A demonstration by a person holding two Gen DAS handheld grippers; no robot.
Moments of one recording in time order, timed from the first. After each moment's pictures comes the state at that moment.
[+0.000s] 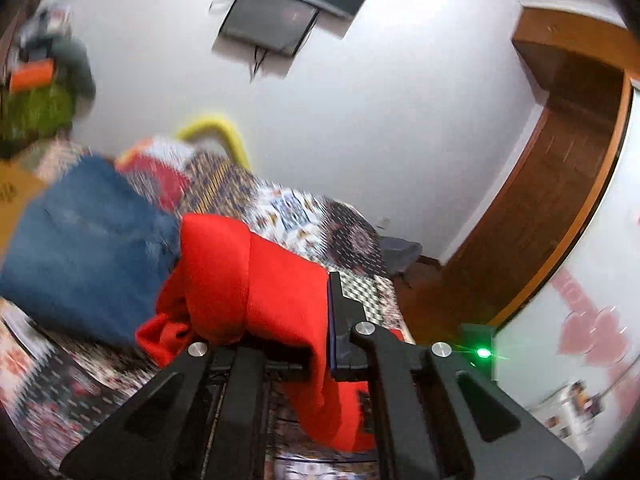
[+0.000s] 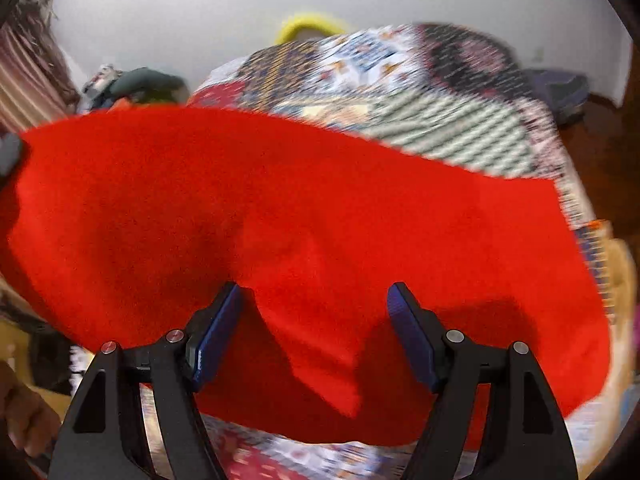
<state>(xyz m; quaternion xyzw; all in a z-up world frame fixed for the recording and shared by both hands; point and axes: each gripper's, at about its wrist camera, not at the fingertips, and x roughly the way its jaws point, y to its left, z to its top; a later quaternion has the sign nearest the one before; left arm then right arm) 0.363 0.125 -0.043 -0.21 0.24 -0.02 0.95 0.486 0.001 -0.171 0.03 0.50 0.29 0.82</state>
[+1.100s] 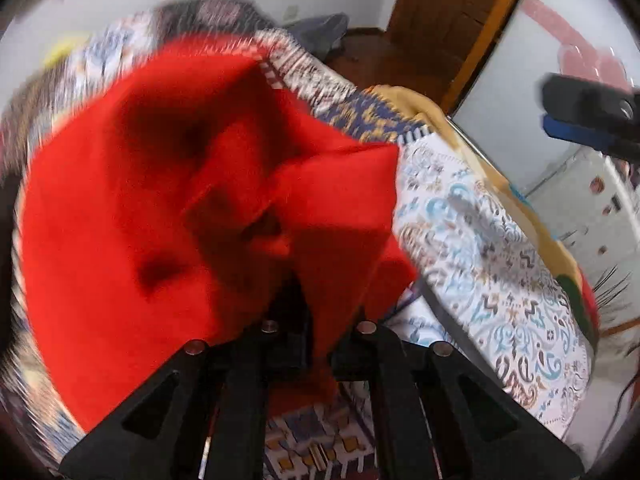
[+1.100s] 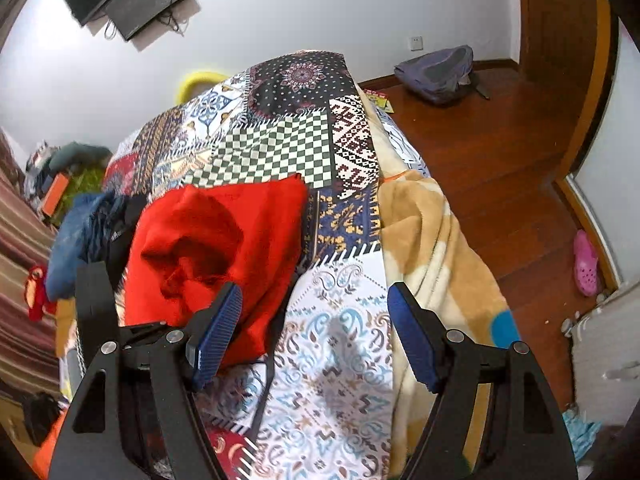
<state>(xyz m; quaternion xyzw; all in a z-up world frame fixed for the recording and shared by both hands) 0.442 -0.092 -0.234 0.01 0.54 -0.20 0.82 0.434 -0.213 -0.153 0.08 0.46 0.13 0.87</state>
